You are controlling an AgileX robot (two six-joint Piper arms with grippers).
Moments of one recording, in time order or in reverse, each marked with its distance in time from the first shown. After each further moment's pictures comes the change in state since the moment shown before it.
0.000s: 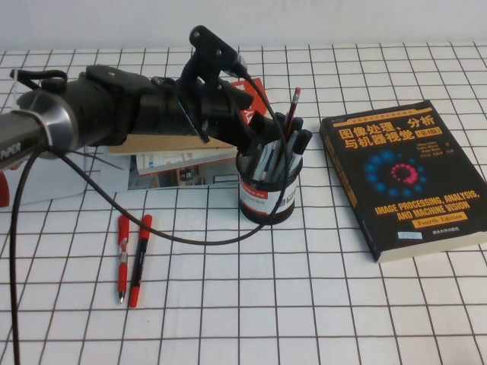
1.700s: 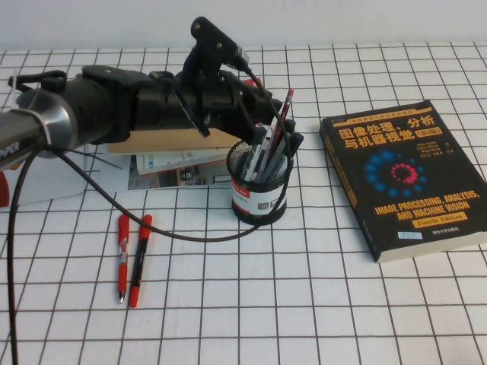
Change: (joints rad) right arm 0.000 0.000 0.000 0.000 0.000 0.000; left arm -0.001 0.002 -0.004 -0.133 0.025 0.145
